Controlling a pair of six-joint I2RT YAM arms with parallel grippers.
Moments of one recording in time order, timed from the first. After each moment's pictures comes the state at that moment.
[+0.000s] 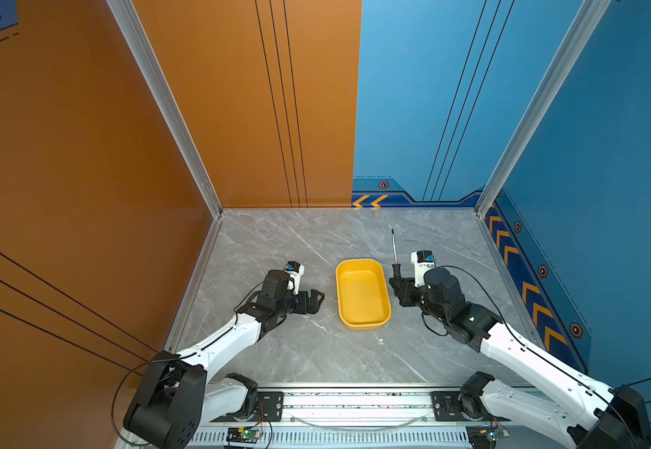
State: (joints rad) left arm -0.37 1.20 0.53 -0.04 0.27 -0.35; right arm 0.66 1.00 0.69 -0.21 0.11 0.54
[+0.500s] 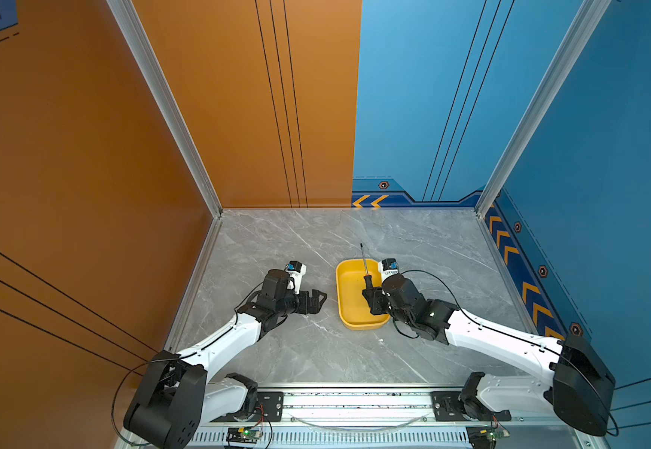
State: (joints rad) left arm -0.37 1.20 0.53 -0.03 0.32 -0.36; right arm 0.88 1.29 0.79 -0.17 0.24 0.67
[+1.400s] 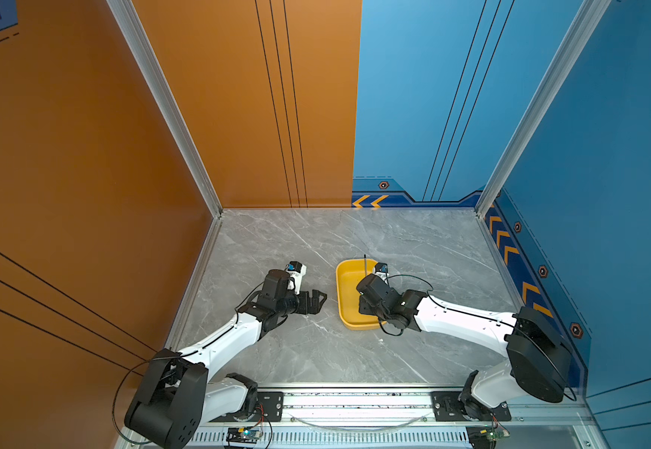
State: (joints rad) left arm -0.37 1.21 0.53 -0.02 0.32 -0.36; right arm 0.91 1.53 0.95 -0.39 0.33 0.90
